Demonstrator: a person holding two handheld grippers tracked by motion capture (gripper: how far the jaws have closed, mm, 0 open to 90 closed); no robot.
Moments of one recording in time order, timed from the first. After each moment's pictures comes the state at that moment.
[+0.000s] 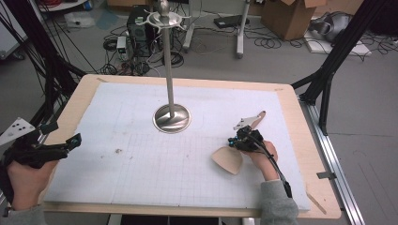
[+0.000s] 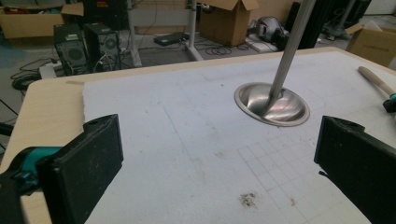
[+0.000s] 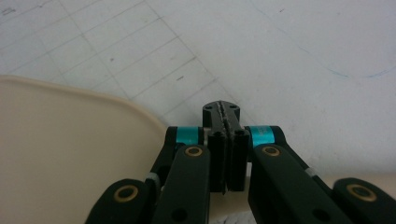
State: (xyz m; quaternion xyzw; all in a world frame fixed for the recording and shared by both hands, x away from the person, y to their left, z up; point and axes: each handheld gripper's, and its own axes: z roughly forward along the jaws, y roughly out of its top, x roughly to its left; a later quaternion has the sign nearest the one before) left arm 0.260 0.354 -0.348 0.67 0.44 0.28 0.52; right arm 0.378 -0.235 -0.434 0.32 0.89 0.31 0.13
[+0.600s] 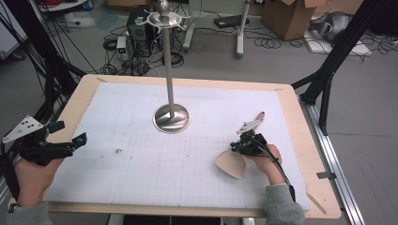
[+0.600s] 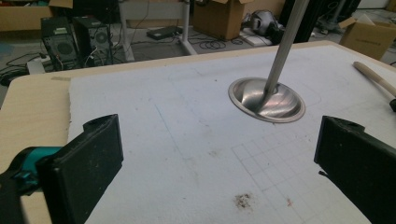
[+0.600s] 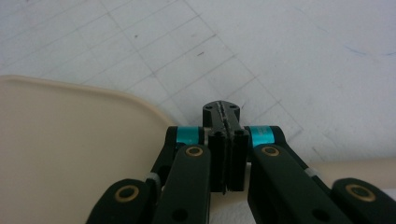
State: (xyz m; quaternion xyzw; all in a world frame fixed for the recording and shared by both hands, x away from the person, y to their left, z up) left arm 0.269 0.347 -0.352 0.68 0.44 0.27 0.52; right arm 0.364 -0.244 -0.433 0.31 0.89 0.31 0.11
